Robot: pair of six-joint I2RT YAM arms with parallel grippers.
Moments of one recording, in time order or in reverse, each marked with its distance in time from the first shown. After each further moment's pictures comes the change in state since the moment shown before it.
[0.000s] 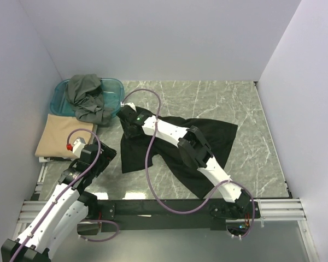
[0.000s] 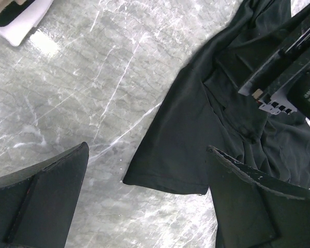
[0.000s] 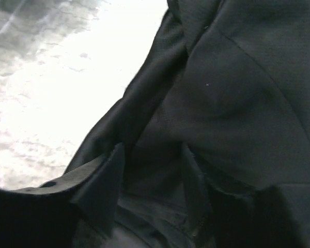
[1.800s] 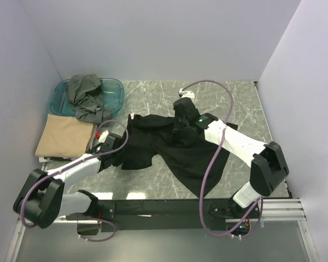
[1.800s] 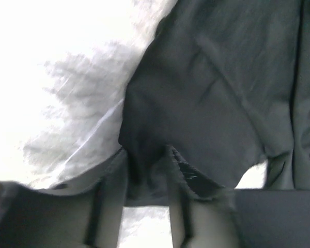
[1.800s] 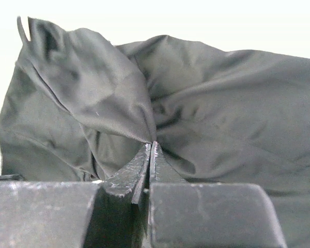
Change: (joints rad) left arm -0.118 0.610 0.060 0.349 0.129 0.092; right arm -0.233 -0.932 -0.973 0.240 0.094 0.026
